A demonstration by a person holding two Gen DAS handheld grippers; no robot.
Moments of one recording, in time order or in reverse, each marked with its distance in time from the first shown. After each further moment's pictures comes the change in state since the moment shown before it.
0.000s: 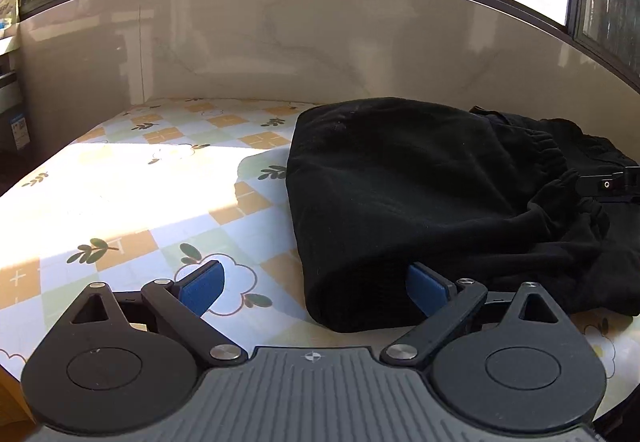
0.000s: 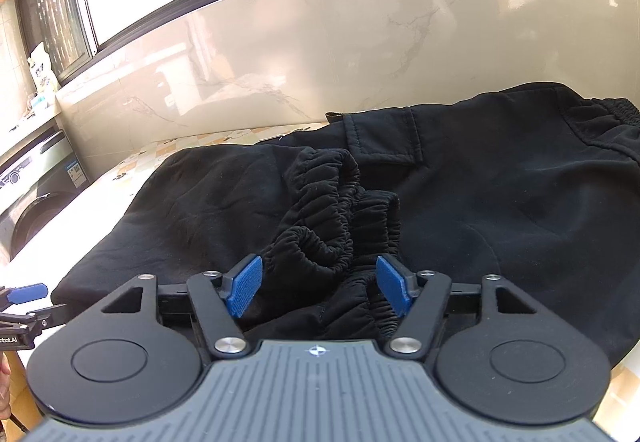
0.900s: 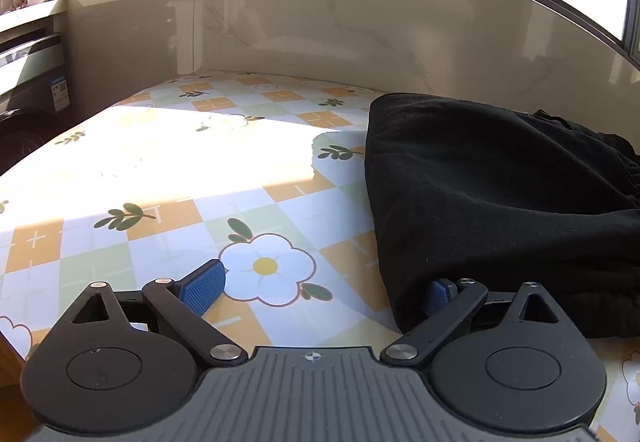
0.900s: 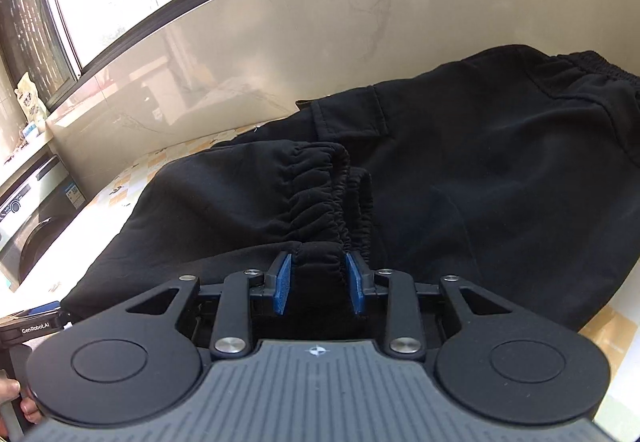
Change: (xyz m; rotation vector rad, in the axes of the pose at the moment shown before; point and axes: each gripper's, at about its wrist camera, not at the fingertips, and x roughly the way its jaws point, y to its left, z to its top) left arm 0.018 0.019 -0.009 -0.121 0.036 0.128; right arm -0.016 -0.032 -0.037 0.148 0.005 0.019
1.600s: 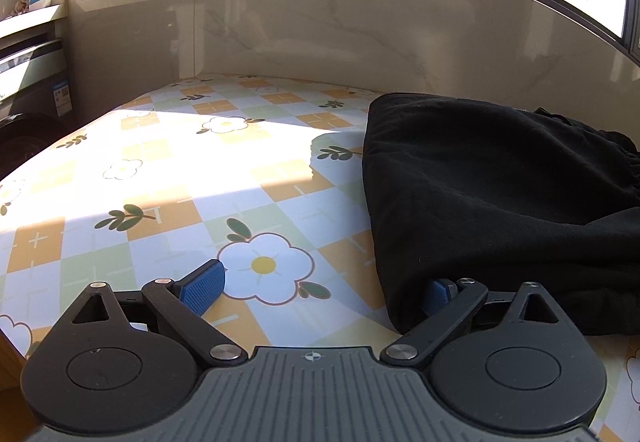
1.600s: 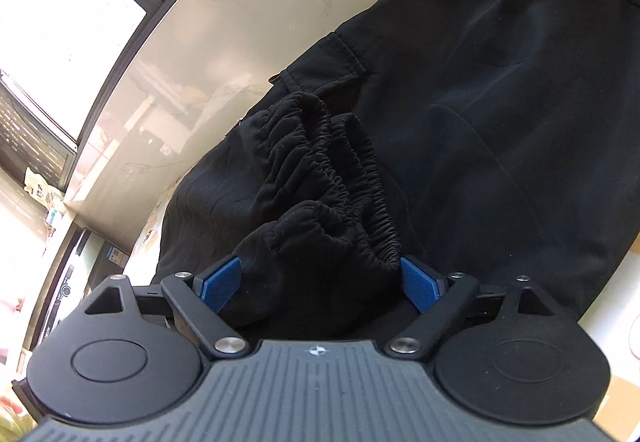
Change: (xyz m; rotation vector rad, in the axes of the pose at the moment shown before) left arm -0.001 -0.001 -0.002 0.007 -0.010 0.005; right arm 0.020 -0.026 -0.003 0.380 0.077 0.124
